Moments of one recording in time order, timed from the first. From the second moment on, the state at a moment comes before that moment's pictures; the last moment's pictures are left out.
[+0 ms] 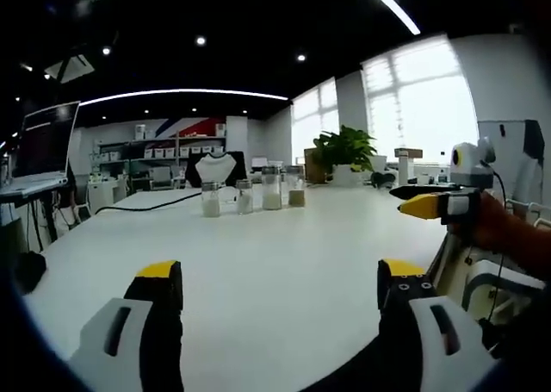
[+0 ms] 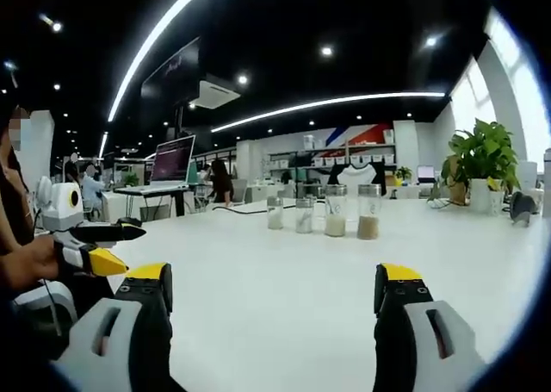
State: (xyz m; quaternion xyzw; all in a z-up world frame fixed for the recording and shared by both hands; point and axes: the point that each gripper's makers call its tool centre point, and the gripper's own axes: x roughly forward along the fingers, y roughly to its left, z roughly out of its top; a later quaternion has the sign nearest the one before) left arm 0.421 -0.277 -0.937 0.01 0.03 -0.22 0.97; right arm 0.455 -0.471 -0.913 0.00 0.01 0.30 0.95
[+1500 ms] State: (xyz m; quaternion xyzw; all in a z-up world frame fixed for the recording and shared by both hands) left arm 0.420 -0.273 -0.935 0.01 0.03 -0.22 0.97; right arm 0.454 -0.480 -0.918 -0.01 0.00 0.28 0.96
